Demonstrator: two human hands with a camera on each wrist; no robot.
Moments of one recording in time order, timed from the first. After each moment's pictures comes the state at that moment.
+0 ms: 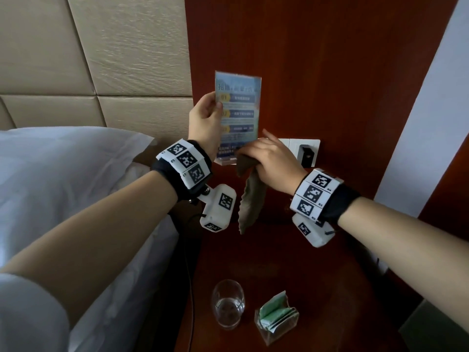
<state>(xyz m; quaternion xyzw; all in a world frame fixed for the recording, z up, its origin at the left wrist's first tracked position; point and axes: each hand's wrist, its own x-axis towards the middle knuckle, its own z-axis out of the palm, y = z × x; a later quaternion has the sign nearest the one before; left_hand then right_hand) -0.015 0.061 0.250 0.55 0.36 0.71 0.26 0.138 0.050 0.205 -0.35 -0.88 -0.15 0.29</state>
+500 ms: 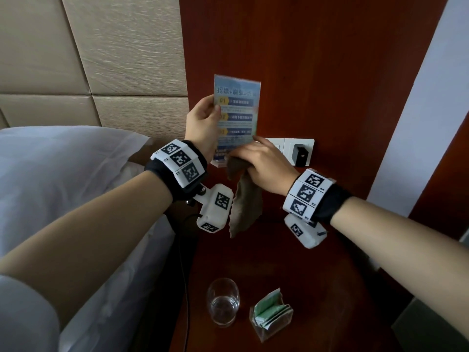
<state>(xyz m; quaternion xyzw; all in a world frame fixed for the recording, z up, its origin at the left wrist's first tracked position) -0.008 0.055 0.248 0.53 0.35 0.70 0.32 0.136 0.041 0.205 -0.33 -0.89 -0.13 0.29</state>
